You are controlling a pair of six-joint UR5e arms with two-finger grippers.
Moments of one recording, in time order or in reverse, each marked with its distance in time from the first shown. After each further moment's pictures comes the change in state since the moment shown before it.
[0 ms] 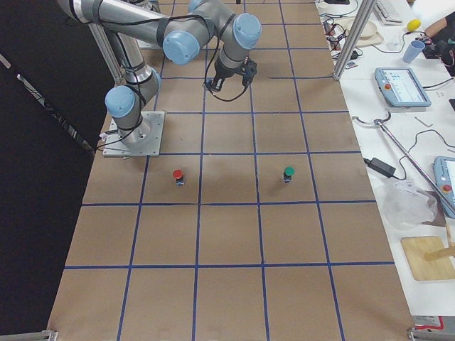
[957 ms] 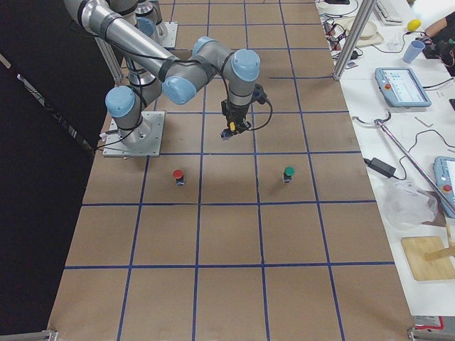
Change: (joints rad) left arm -0.011 -0.060 0.151 -0.093 -0.058 0.041; right arm -0.142 0.061 0.193 -0.568 -0.060 -0.950
